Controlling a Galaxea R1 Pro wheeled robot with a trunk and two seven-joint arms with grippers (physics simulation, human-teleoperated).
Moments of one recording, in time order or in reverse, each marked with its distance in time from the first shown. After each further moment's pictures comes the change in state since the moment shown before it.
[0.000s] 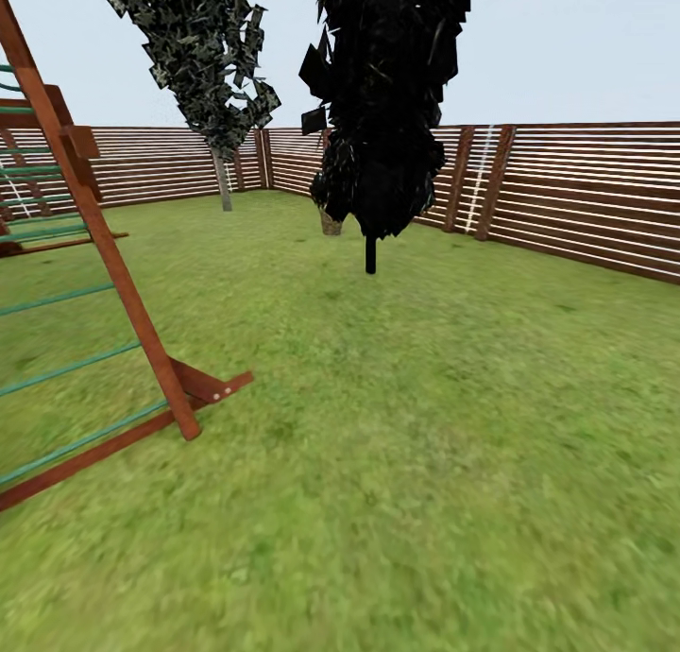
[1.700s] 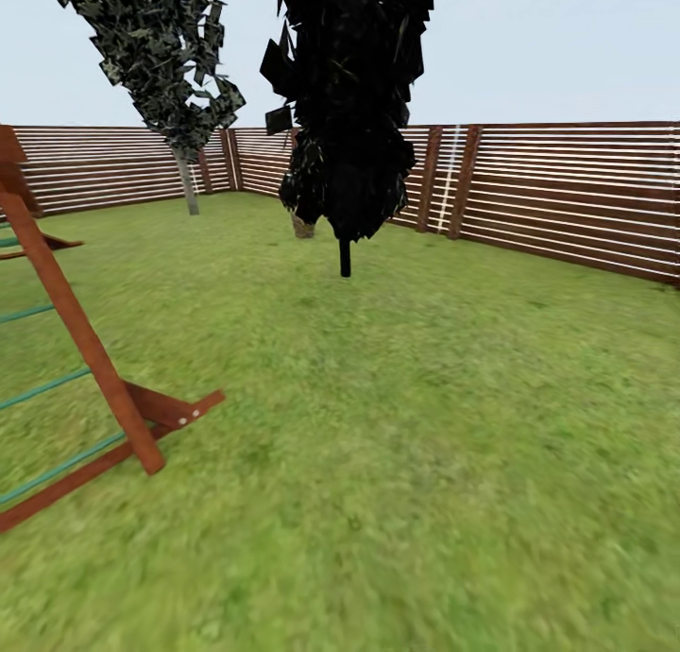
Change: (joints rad) left arm 0.001 0.000 0.003 0.000 0.003 -0.003 0.000; right arm -0.009 0.003 0.002 0.008 -0.004 0.000 0.001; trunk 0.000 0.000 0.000
